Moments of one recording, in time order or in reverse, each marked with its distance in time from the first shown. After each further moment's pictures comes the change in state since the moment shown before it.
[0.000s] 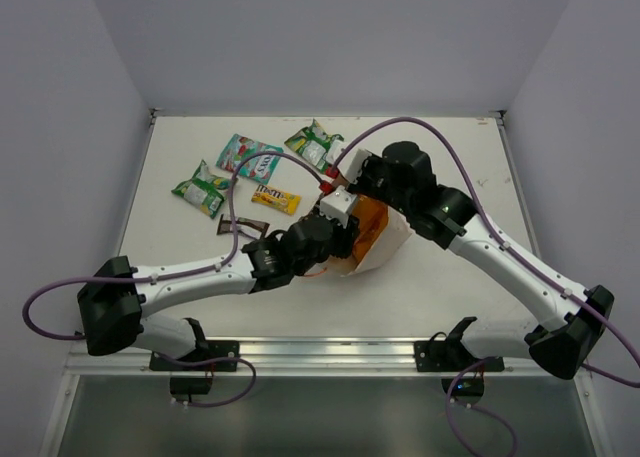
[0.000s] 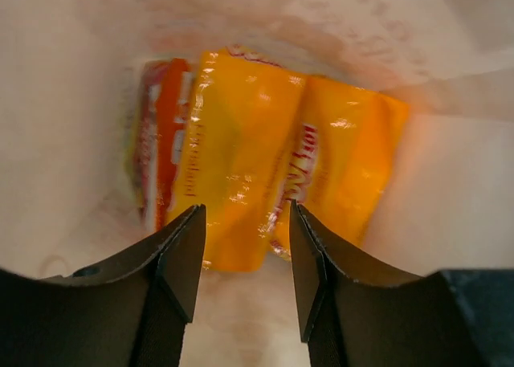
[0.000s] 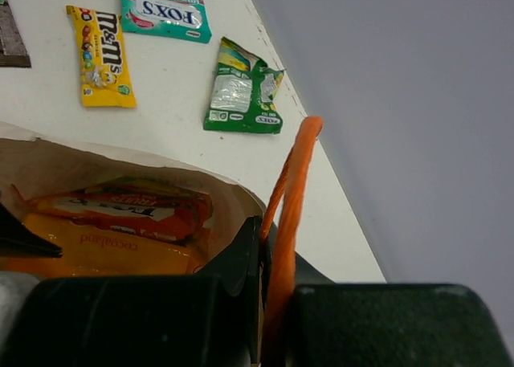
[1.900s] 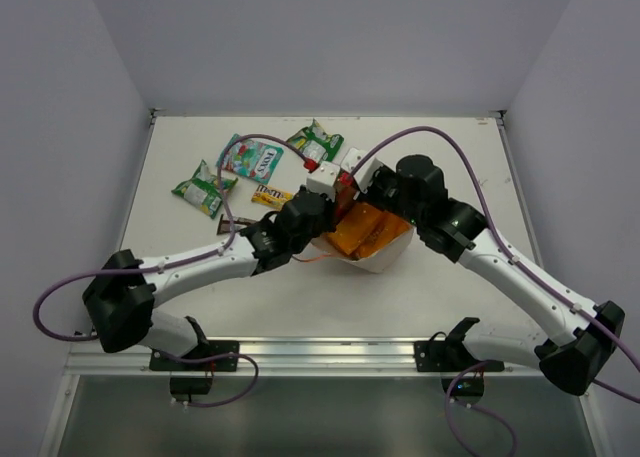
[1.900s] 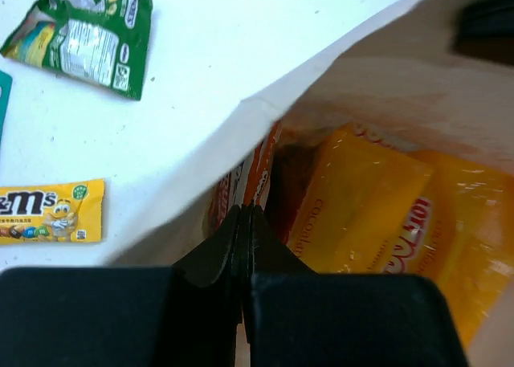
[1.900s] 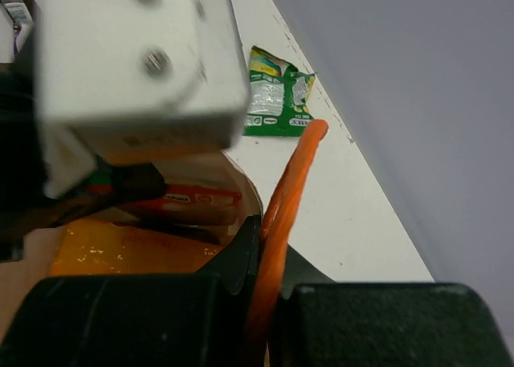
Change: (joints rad) left arm 0.148 0.105 0.051 0.037 -0.063 -0.010; right arm -0.019 -0.100 -0.142 0.065 -0.095 0.119
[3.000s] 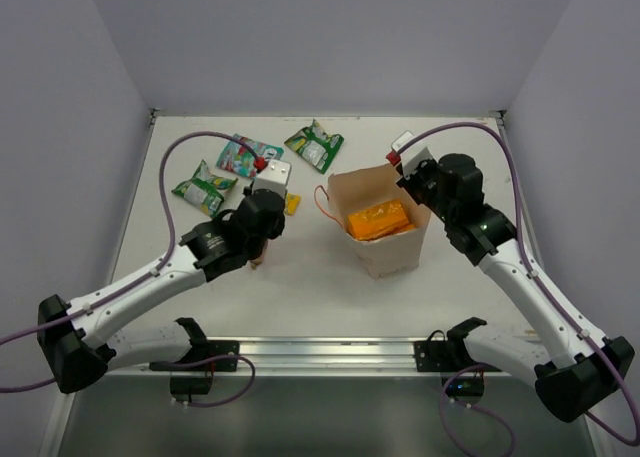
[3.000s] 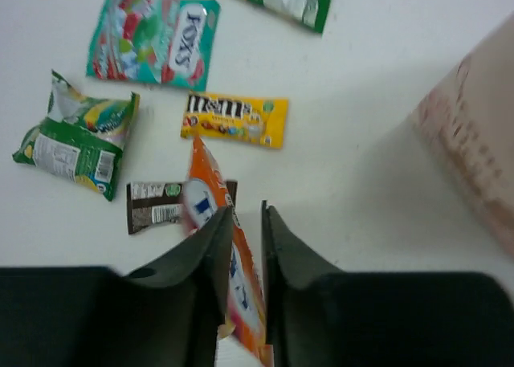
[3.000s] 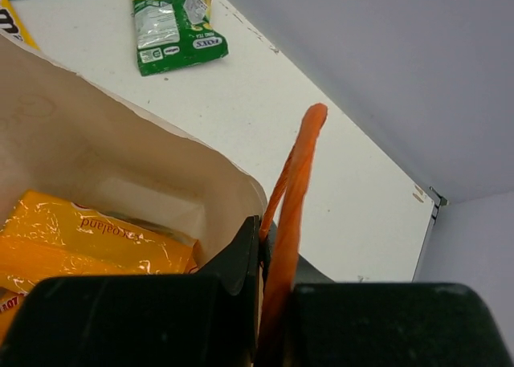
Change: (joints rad) left arm 0.074 -0.372 0.084 -0.614 -0.221 0.026; right arm -0.267 -0.120 -0.108 0.011 0.046 0.085
